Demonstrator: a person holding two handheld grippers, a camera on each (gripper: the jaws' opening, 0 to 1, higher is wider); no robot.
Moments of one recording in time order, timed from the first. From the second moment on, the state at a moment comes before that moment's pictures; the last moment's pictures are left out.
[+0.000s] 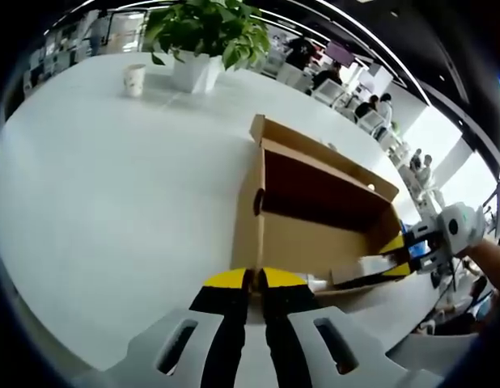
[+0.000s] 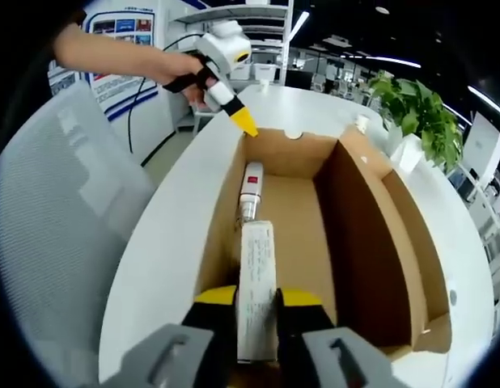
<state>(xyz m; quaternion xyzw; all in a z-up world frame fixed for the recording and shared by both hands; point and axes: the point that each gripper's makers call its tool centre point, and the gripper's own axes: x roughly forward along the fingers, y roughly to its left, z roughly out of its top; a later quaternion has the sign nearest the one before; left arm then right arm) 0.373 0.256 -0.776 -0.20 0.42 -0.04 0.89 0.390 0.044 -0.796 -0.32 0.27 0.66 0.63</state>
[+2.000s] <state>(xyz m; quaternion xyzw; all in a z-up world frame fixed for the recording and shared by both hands) 0.366 0.248 -0.773 -0.21 0.41 -0.02 0.89 0.425 -0.008 -0.637 -0.30 0.16 0.64 0.69</state>
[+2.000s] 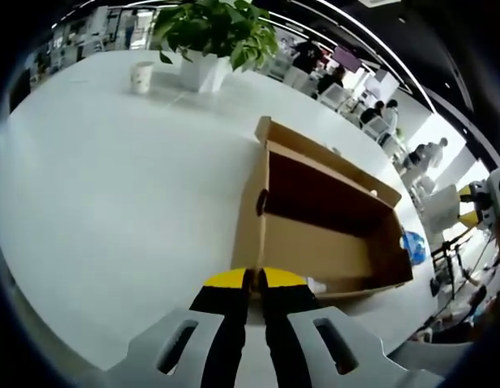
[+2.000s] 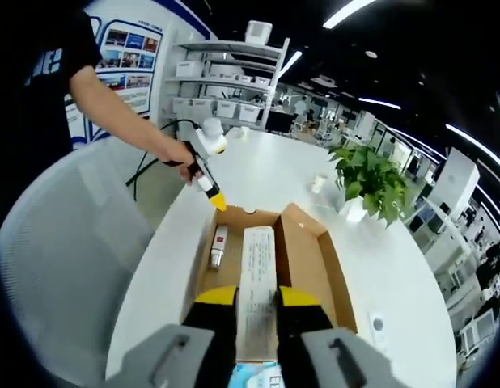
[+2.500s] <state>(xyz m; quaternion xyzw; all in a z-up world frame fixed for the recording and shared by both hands) 0.371 0.255 -0.775 -0.22 0.41 -0.02 0.89 0.453 -0.059 -0.625 -0.32 0.16 0.61 0.71</state>
